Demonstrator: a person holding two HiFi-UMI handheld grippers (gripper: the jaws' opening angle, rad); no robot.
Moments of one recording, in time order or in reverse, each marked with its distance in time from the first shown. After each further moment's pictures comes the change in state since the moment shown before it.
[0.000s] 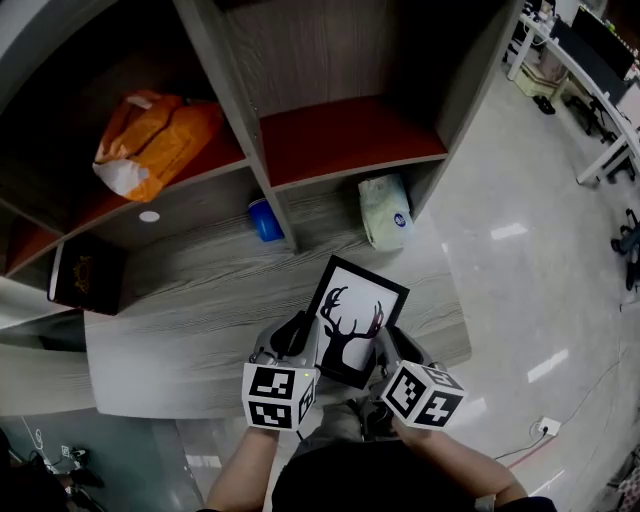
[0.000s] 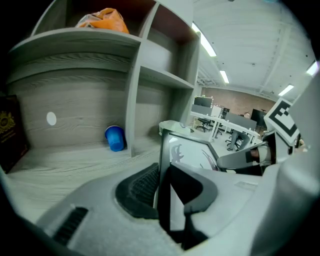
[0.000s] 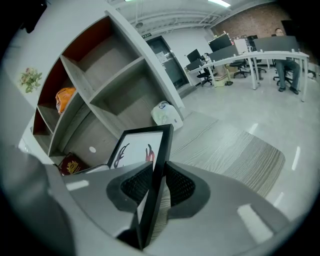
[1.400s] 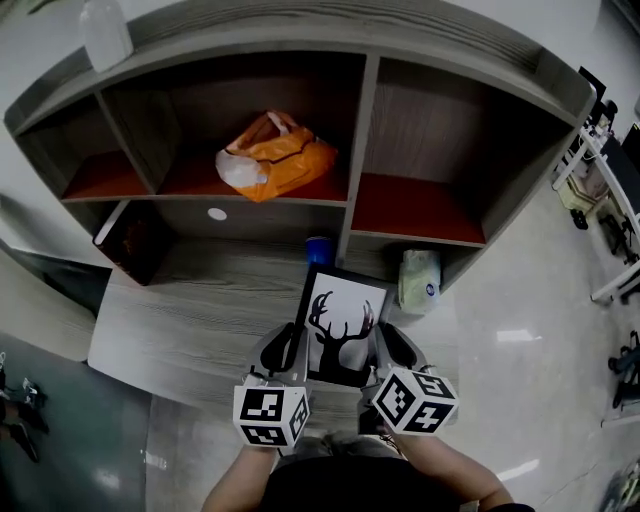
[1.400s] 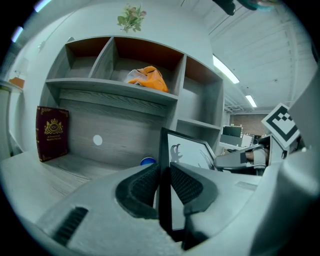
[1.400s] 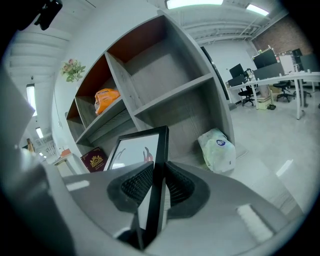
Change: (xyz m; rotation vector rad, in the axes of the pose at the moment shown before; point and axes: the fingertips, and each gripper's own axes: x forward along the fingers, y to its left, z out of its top) left arm -0.086 0.046 0.061 -0.182 -0.370 0.309; right arm 0.005 0.120 0.072 -0.338 -0.104 0.304
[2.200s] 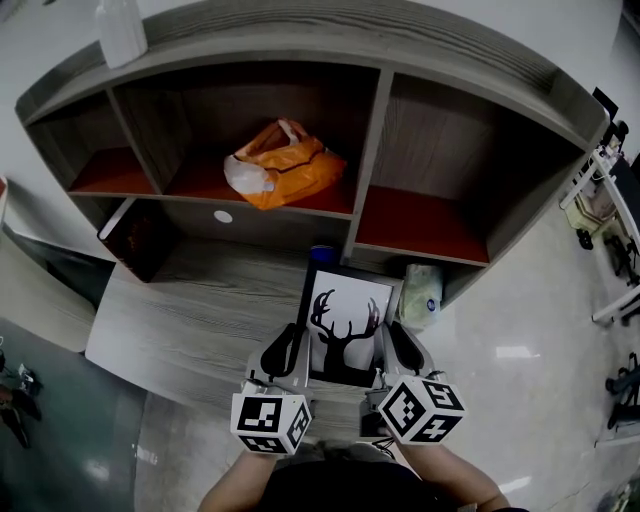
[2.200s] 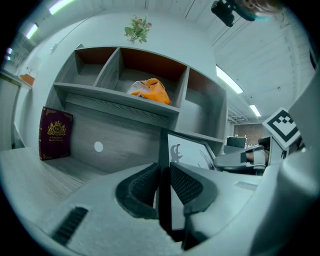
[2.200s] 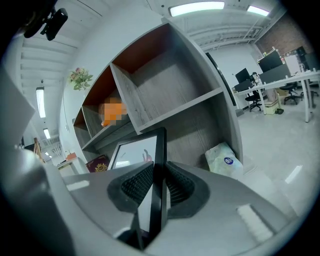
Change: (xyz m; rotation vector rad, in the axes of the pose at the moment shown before) left arm 0.002 -0.006 0.026 -0.059 -0.125 0.032; right arm 0.000 0.010 0.041 -0.035 -0.080 0.080
